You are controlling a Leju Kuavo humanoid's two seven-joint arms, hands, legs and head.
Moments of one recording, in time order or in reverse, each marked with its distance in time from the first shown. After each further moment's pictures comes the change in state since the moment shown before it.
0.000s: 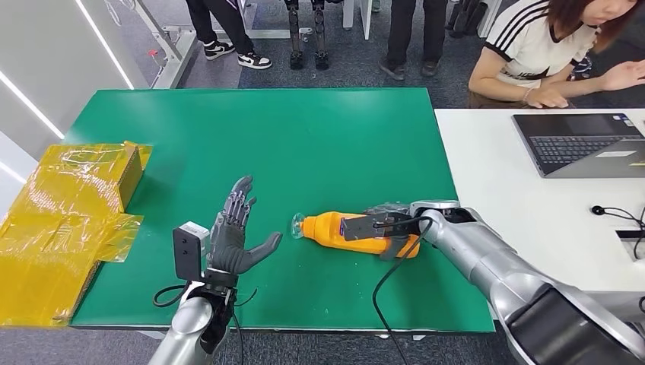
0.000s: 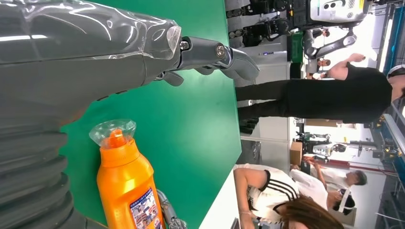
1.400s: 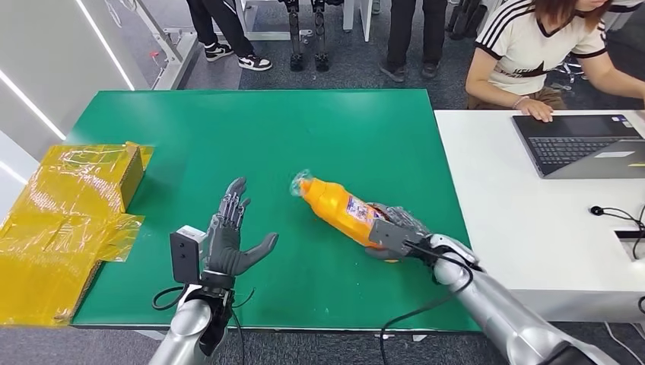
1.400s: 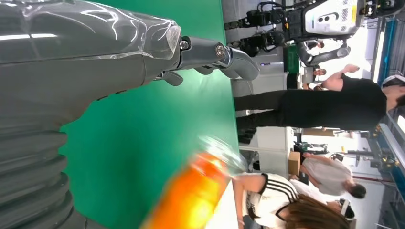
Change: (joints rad) left arm 0.015 0.002 0.015 -0.002 -0.023 0.030 -0.021; right arm 0.344 -0.078 -0.223 -0.214 -0.312 -0.534 -0.286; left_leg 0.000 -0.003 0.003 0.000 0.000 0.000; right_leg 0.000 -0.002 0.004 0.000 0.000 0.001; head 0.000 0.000
